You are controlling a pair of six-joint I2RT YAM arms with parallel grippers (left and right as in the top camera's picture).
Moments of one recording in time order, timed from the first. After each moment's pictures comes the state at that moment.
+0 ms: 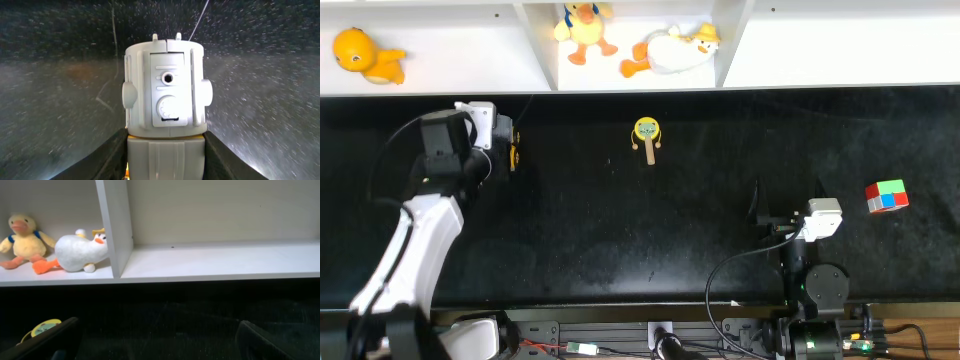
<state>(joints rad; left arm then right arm) 0.10 1.35 0.75 -0.30 0.06 0.10 0.05 0.01 0.02 -0.02 0.02 0.07</state>
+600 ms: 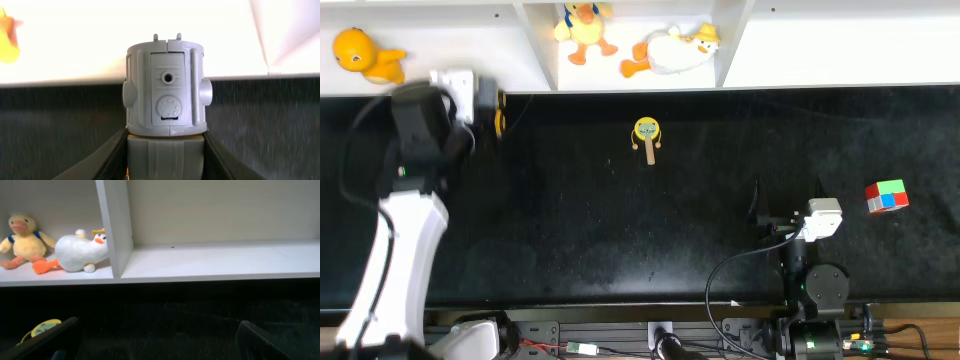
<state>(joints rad) 0.10 1.35 0.98 -0.36 0.08 0.10 0.05 0.01 0.02 -0.02 0.02 0.07</state>
